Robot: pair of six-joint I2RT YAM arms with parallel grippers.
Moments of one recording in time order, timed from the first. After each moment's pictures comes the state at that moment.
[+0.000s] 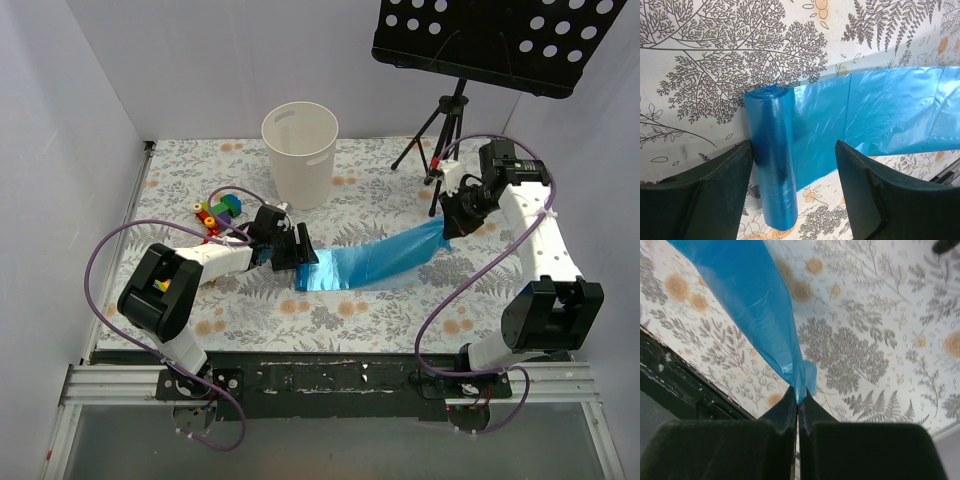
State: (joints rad) left arm -0.51 1.66 0.86 -0.06 0.22 -0.66; right arm 0.02 1.50 1.51 -1.27 -0.48 -0.63
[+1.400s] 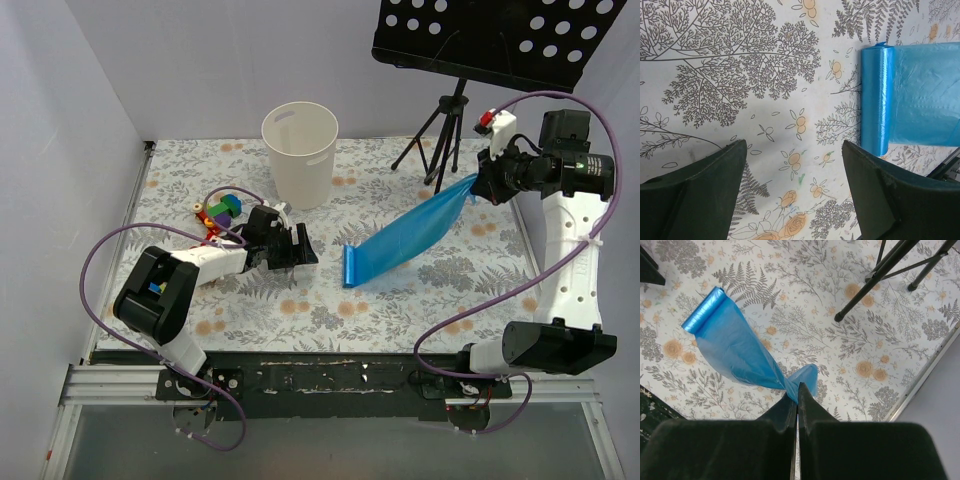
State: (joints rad) left arm -0.49 1.64 0.81 0.01 0.30 -0.58; right arm -0.14 1.39 1.78 -1.26 -0.56 -0.63
